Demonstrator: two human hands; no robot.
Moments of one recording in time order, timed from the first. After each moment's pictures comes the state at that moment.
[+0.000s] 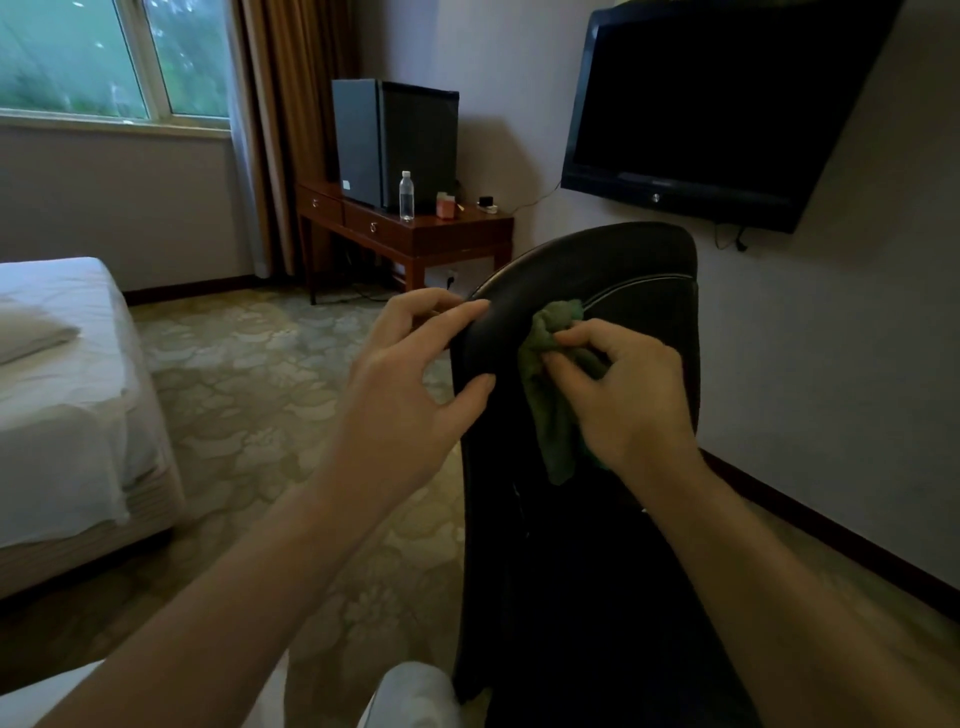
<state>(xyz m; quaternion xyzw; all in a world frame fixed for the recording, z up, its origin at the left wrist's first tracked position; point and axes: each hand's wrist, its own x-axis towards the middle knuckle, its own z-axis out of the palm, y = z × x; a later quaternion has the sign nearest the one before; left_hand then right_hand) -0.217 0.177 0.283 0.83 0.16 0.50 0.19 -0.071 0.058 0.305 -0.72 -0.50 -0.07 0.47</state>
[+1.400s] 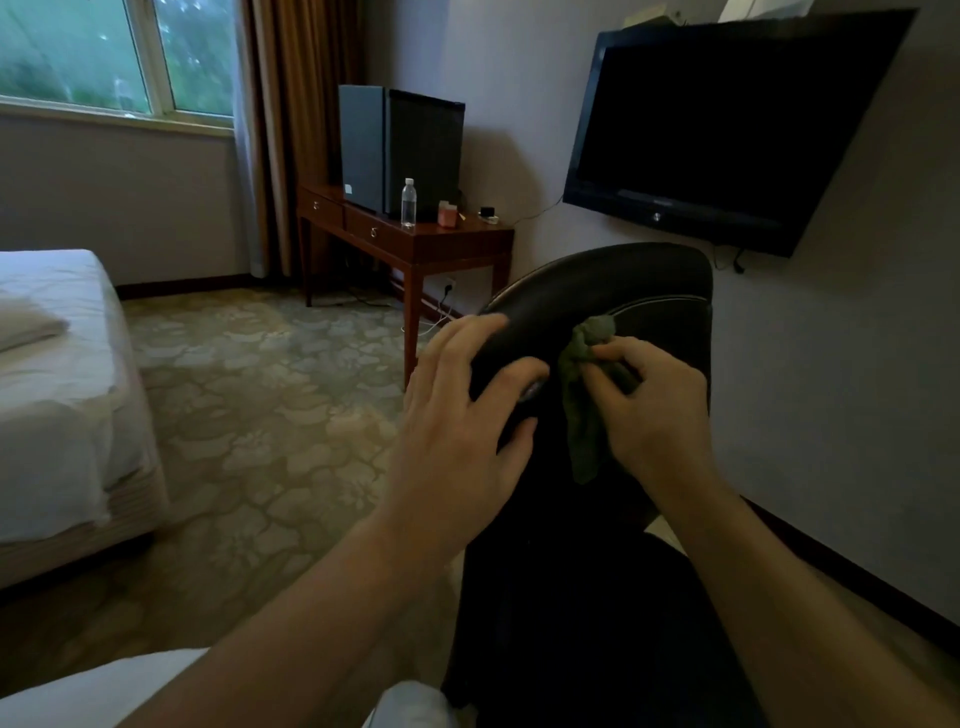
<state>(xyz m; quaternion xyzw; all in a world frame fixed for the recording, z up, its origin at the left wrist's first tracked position) -0.187 0.166 0.252 0.83 0.12 0.54 0.08 -0.033 0.068 0.291 -0.74 -0.47 -0.11 0.48</state>
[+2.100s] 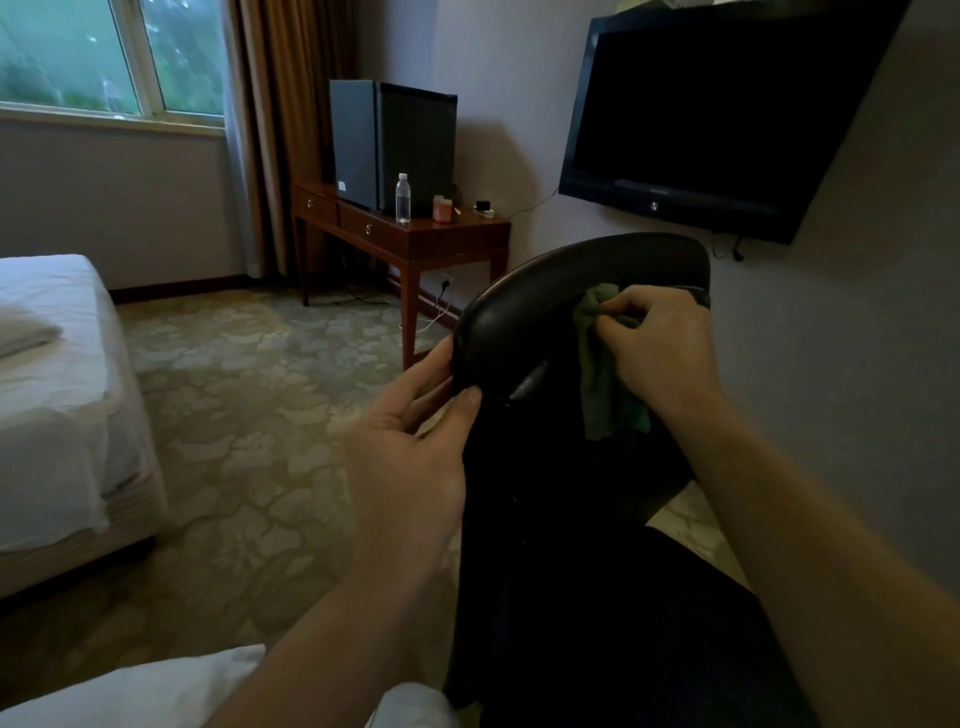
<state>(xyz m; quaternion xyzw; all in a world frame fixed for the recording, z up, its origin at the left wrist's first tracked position) -0.198 0.143 0.265 0.56 0.19 0.56 0.57 -0.001 0.084 0.329 -0.79 -0.43 -0.09 0.44</state>
